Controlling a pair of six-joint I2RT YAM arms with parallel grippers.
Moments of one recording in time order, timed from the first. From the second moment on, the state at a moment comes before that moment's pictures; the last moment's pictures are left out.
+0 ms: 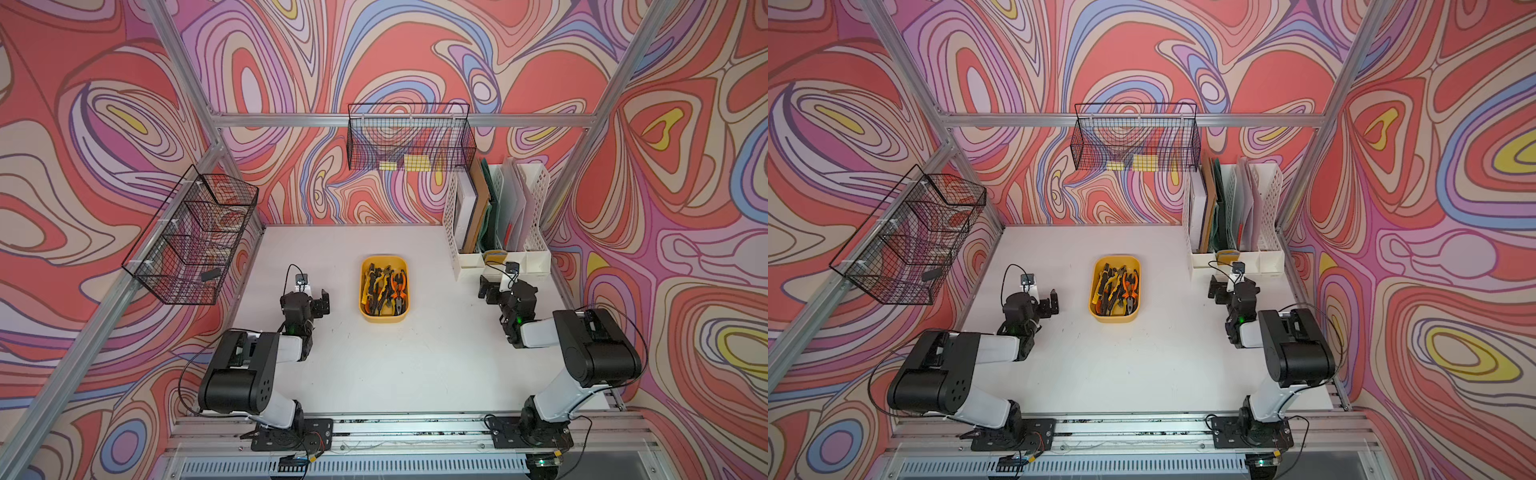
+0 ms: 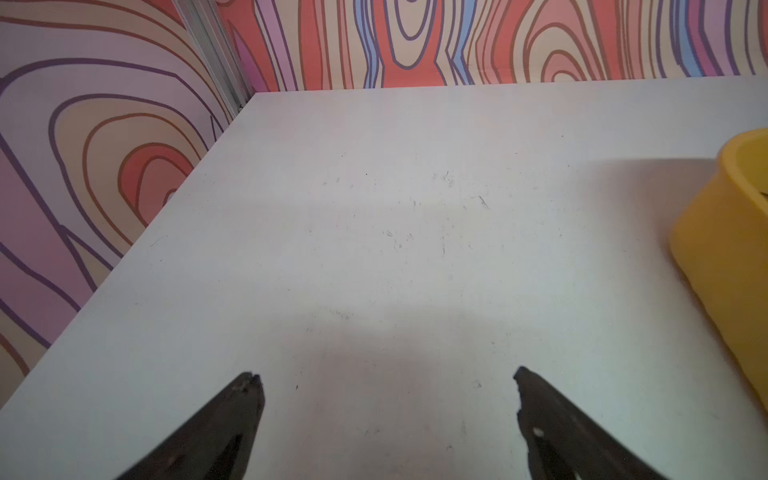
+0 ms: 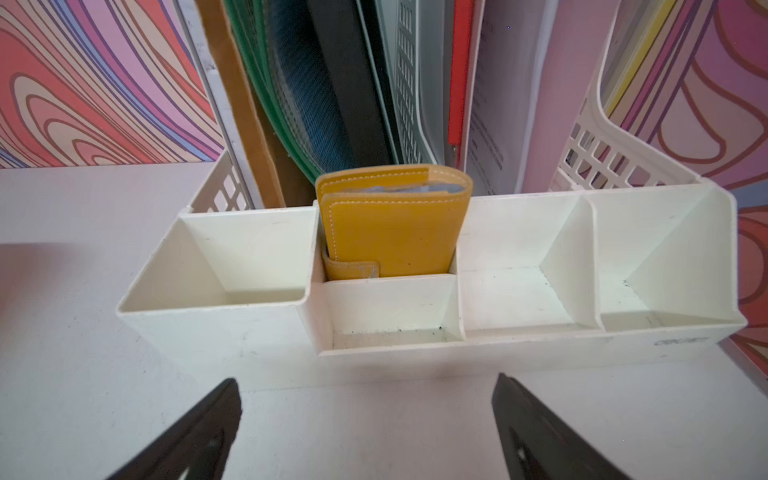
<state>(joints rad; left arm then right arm) -0.04 1.53 0.36 0.76 -0.18 0.01 0.01 1.68 0.46 0.94 0.04 0.01</state>
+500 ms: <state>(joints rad) -0.04 1.53 0.36 0.76 -0.18 0.01 0.01 1.68 0.46 0.94 0.04 0.01</state>
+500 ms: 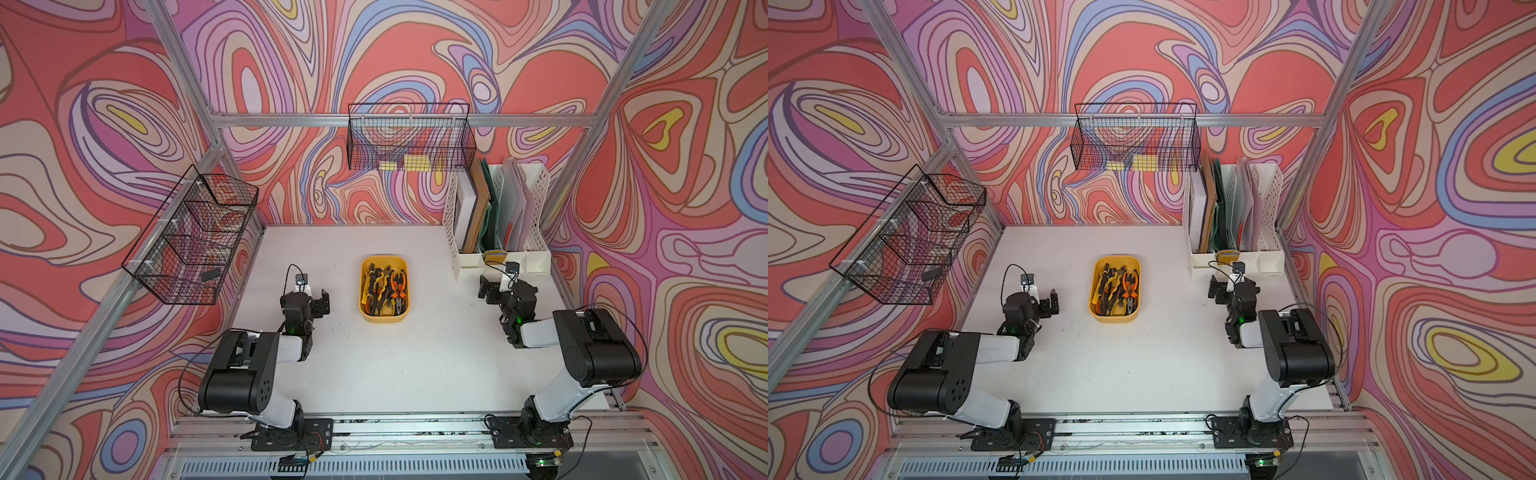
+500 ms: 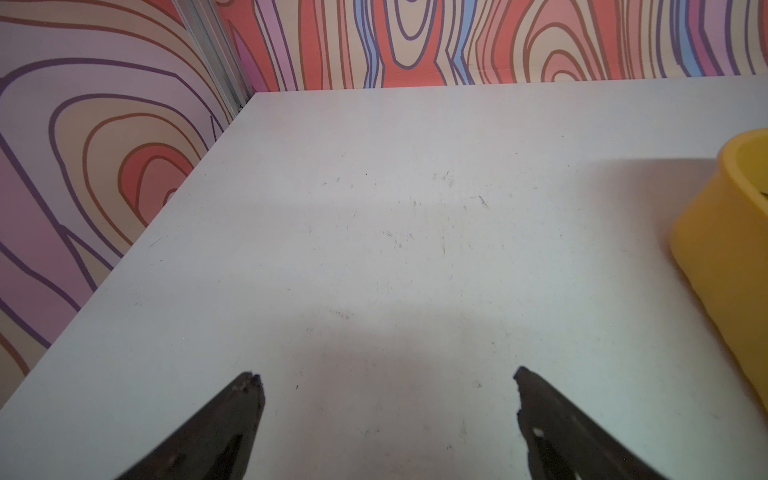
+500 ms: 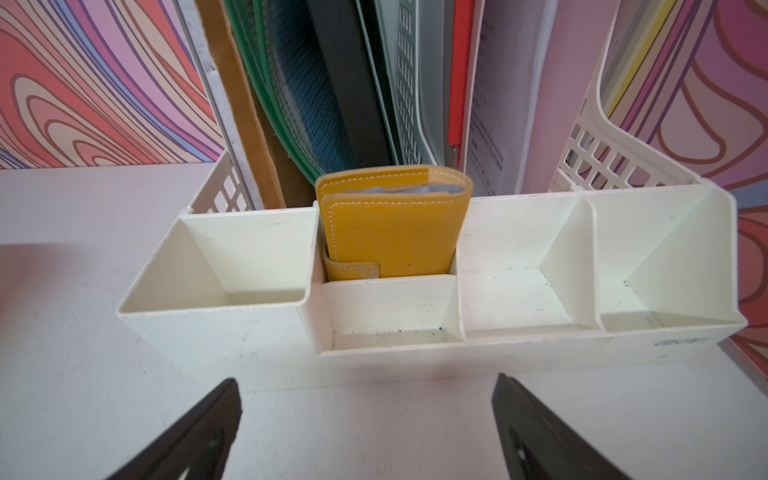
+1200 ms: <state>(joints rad) -0.19 1.01 0.56 0.35 -0.45 -0.02 0.03 1.39 0.88 0.19 0.06 0.23</state>
